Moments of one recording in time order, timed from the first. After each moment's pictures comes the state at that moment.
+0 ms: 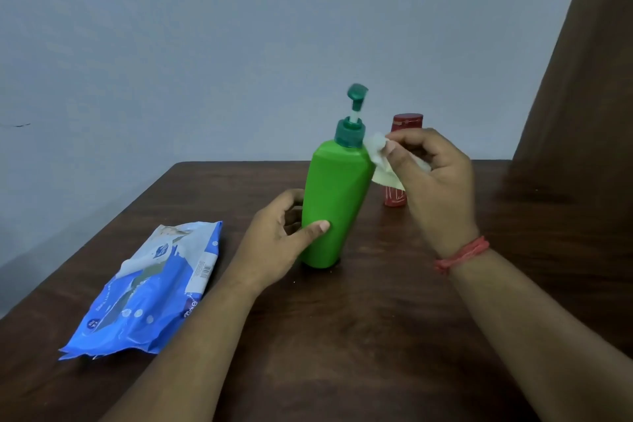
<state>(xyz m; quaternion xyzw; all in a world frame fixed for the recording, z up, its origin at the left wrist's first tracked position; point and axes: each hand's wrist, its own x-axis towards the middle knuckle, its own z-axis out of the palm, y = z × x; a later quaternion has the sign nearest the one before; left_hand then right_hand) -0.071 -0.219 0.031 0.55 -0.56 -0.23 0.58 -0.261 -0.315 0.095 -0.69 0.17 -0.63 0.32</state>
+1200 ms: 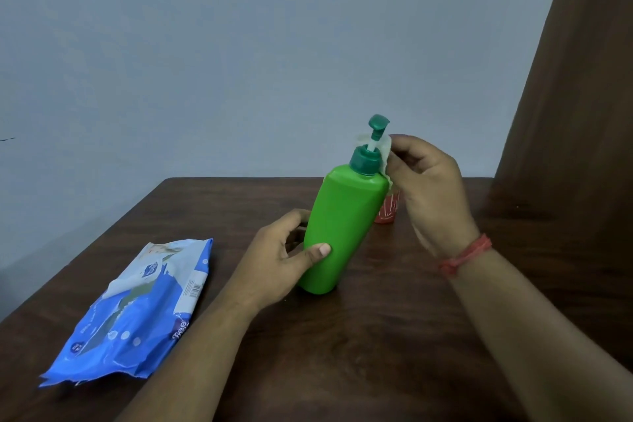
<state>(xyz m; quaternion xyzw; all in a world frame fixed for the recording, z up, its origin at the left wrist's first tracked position) -0.079 -0.214 0.039 0.55 -0.61 -0.22 0.53 -0.263 -0.319 0.118 -0.67 0.14 -0.58 0.44</state>
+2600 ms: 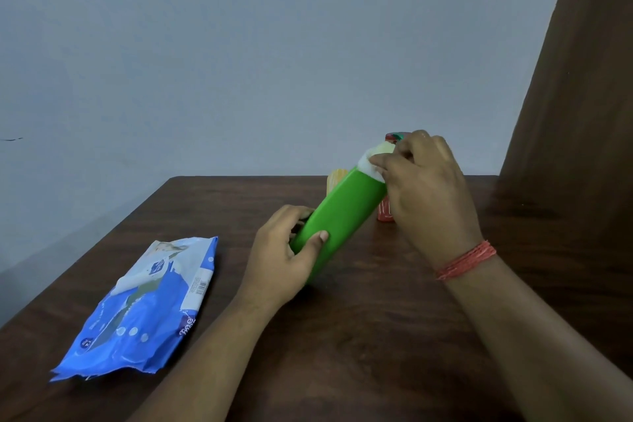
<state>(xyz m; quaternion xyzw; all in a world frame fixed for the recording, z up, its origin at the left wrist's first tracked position) -0.089 -0.217 0.035 0.60 -0.59 0.03 0.53 -0.269 -0.318 0.109 -0.80 0.29 -0.49 -0.20</state>
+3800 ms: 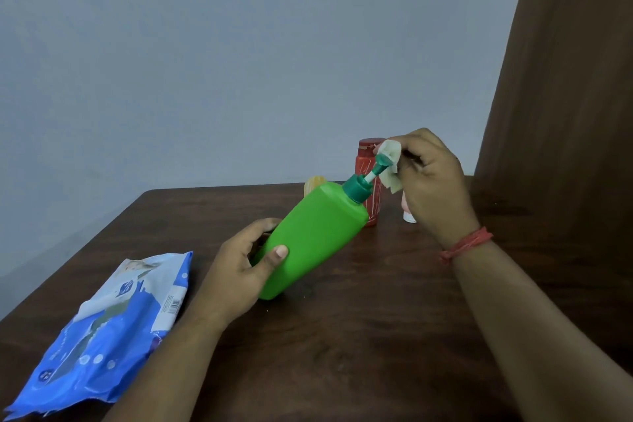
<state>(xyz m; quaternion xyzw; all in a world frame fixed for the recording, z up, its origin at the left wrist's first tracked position) -0.063 -0.215 0.028 0.56 -0.60 -0.13 0.55 -0.296 -0.346 0.122 -0.73 0.20 -0.60 0.24</state>
